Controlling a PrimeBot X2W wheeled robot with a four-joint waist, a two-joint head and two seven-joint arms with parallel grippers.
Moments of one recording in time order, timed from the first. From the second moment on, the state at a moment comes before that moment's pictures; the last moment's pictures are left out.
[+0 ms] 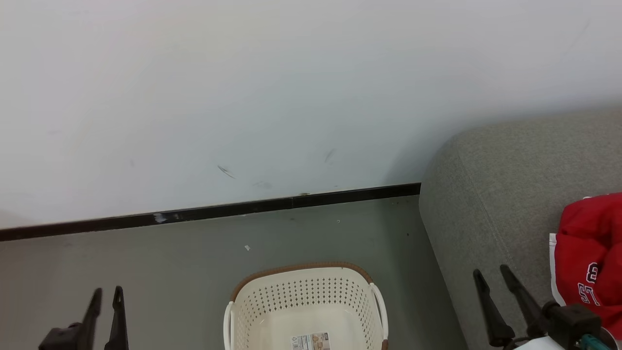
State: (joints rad) left arm 0.05 0.29 -0.18 0.16 -0.46 0.24 -0.25; right arm 0.14 -0.04 -0.02 0.02 0.05 0.12 -0.25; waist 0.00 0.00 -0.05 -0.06
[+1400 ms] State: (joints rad) left arm 0.06 0.16 -0.10 0.20 -0.87 0.14 -0.11; right arm 0.15 -0.05 0.00 0.07 0.64 0.12 -0.18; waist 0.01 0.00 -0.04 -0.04
